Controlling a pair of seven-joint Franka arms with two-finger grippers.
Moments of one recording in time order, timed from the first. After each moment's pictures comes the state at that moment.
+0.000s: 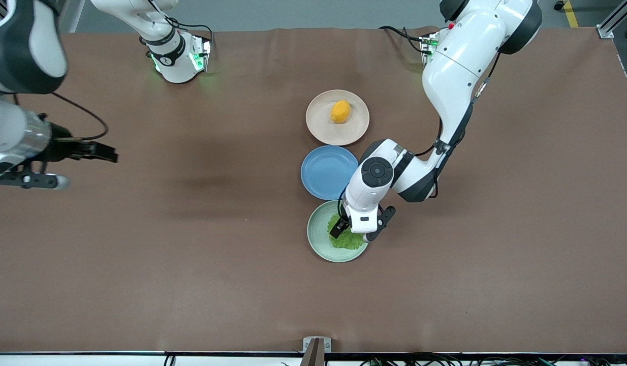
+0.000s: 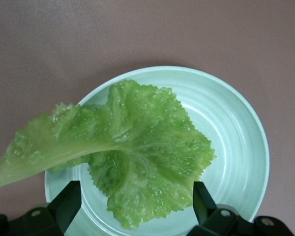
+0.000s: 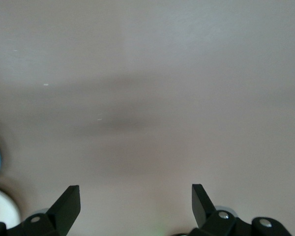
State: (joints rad) left arm -0.42 0.85 -0.23 -1.45 0.16 2.45 -1.54; right arm 0.13 0.10 -0.06 -1.67 0.08 1.58 0.22
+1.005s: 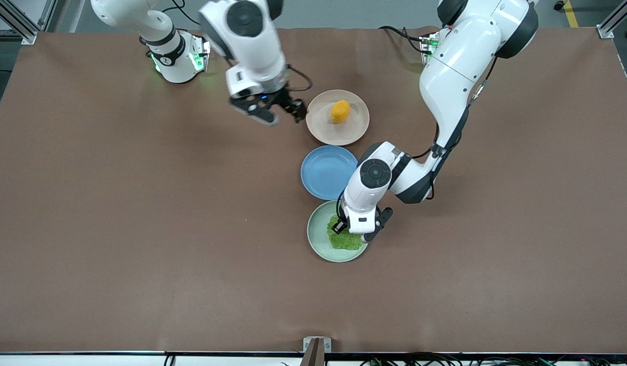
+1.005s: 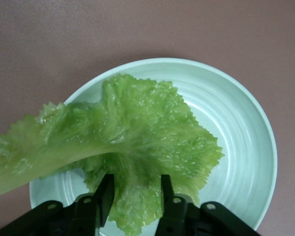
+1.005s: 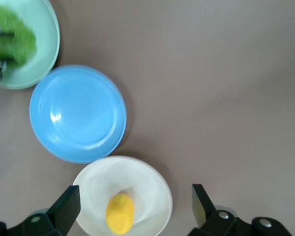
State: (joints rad) left arm -0.42 0.88 -0.23 -1.45 0.16 2.49 -1.54; right arm 0.92 0.13 -0.04 -1.95 0.13 2.12 1.34
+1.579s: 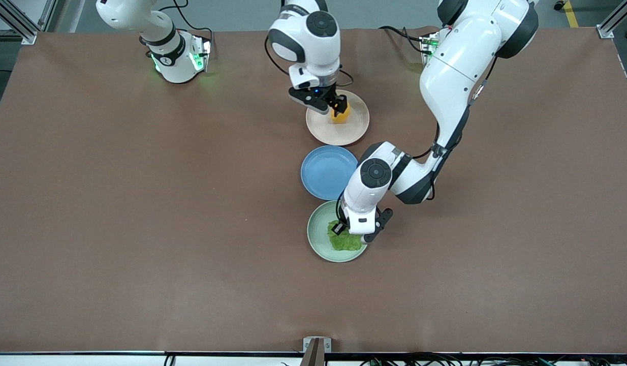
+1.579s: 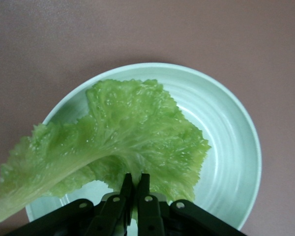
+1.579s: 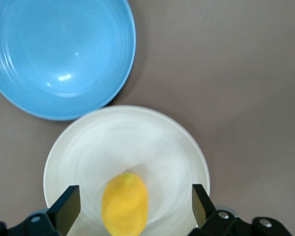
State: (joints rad) left arm -0.42 0.87 -0.23 -1.43 0.17 2.49 -1.54; right arm 1.16 0.39 -0.05 -1.90 0.04 2.31 1.63
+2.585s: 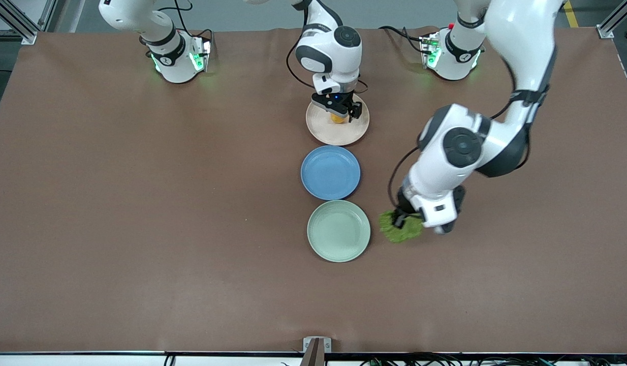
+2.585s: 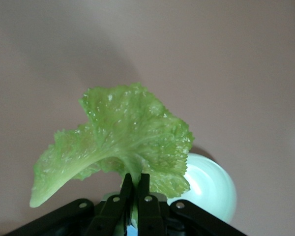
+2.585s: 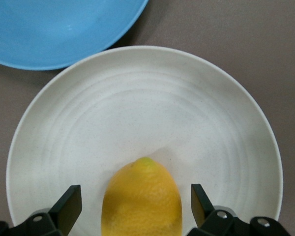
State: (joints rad) left arm -0.17 0.41 -0.26 -1.72 0.05 2.20 -1.53; right arm 1.25 0.62 -0.05 -1.78 -0.03 2.41 1.76
